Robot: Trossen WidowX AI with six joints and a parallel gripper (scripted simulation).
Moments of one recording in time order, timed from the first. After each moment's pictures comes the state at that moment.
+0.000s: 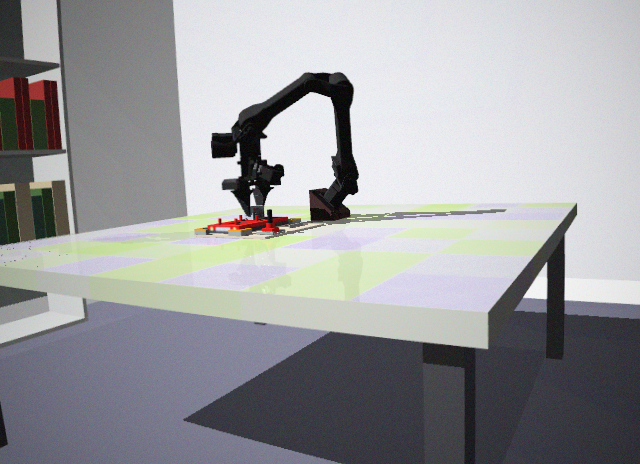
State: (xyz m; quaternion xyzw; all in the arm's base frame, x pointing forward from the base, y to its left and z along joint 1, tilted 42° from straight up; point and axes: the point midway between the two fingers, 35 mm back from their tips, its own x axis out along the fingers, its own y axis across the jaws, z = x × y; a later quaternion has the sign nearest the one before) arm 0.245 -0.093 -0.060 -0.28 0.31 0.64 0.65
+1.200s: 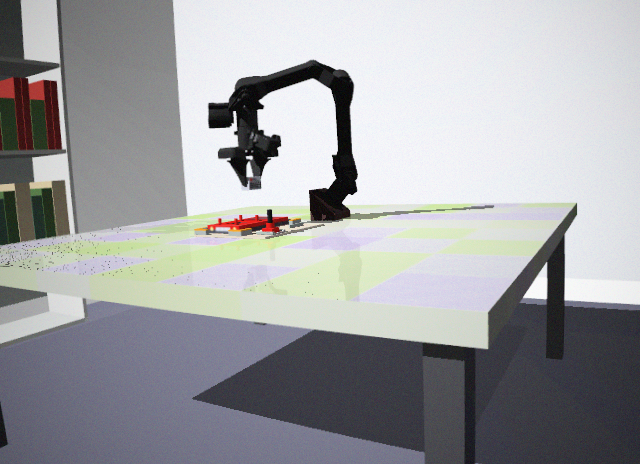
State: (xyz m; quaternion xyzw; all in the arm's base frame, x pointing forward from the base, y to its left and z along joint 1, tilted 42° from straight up) arm 0.250 -0.147 -0.001 -0.27 0.31 0.64 0.65
